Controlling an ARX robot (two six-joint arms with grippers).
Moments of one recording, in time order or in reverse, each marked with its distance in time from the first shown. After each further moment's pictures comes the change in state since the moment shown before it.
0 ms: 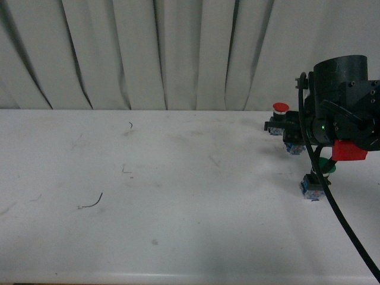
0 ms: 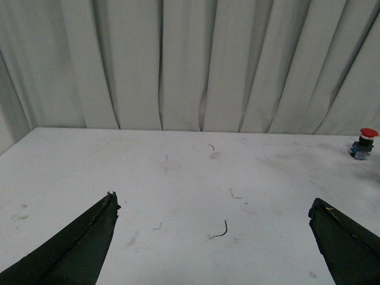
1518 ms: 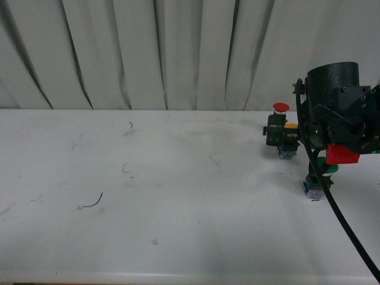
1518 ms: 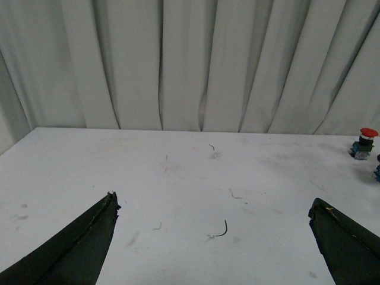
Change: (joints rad) left arm 0.000 0.000 0.000 0.000 0.000 0.000; right arm 0.003 0.034 0.031 -0.017 0.039 -0.011
